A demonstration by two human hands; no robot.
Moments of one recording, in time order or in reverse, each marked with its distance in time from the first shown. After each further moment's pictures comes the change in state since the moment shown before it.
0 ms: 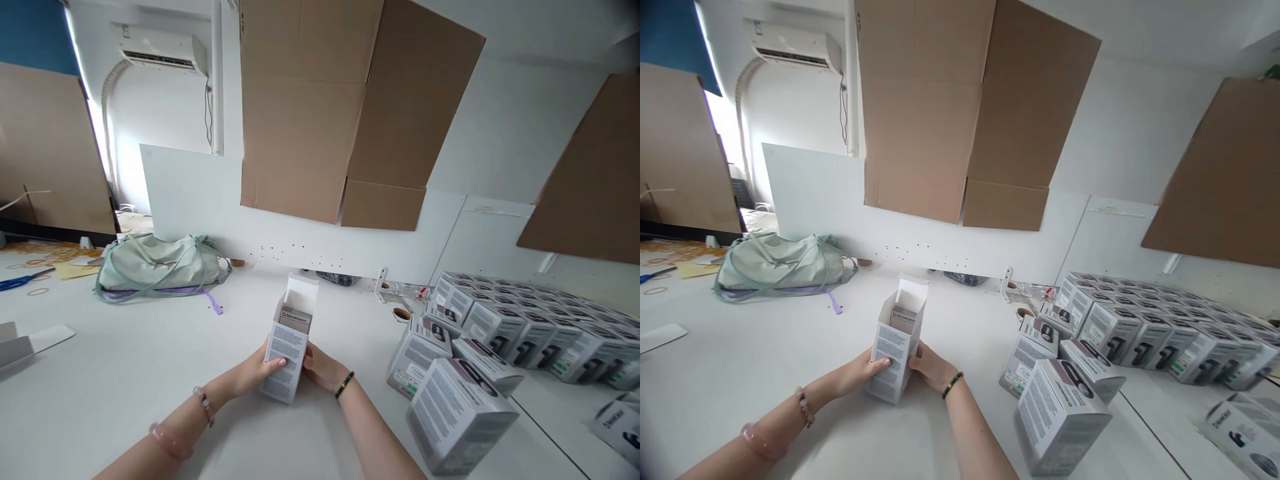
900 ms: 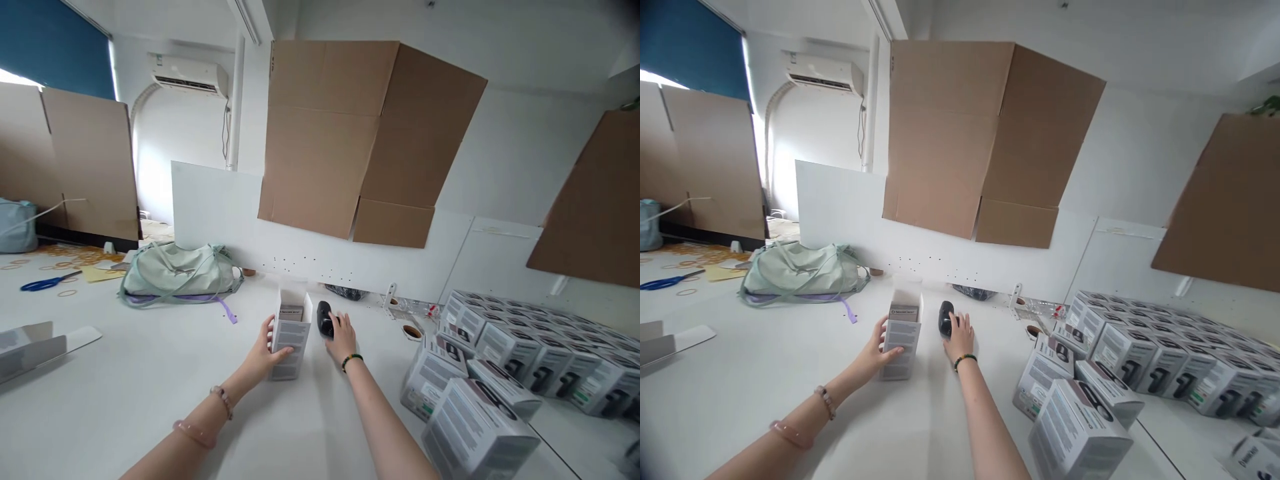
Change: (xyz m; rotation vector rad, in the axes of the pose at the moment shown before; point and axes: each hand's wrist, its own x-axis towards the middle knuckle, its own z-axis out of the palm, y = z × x) left_hand 0.010 -0.015 -0.028 0.039 0.556 -0.005; right_hand 0.041 0.000 -0.065 -0.812 0.890 -0.097
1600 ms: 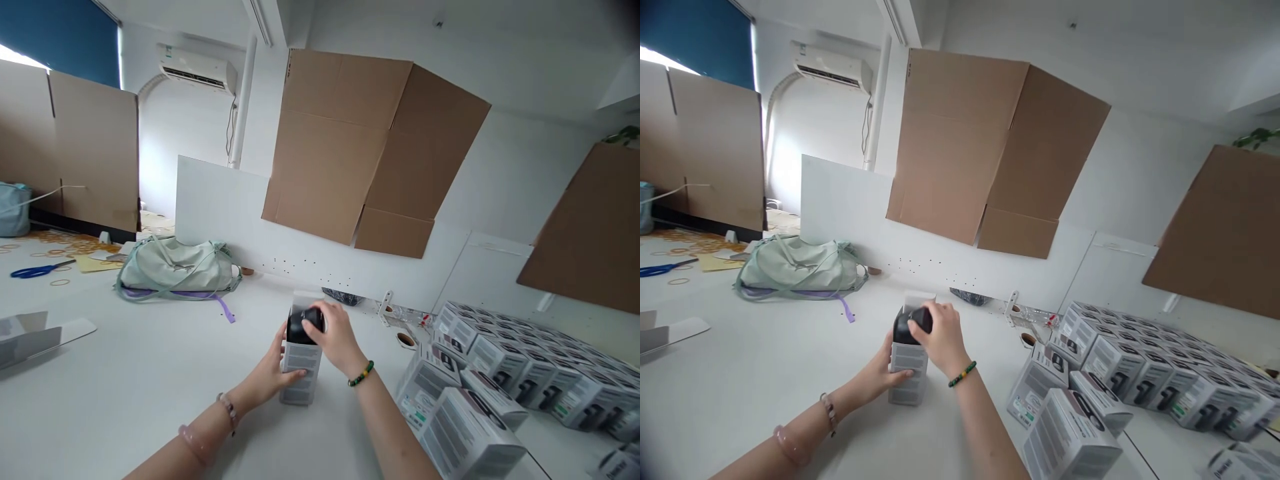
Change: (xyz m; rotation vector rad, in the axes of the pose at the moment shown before) left_hand -0.021 0.003 0.020 -0.058 -0.227 0.161; right_hand -0.034 -0.159 -0.030 -0.150 -0.145 -0.474
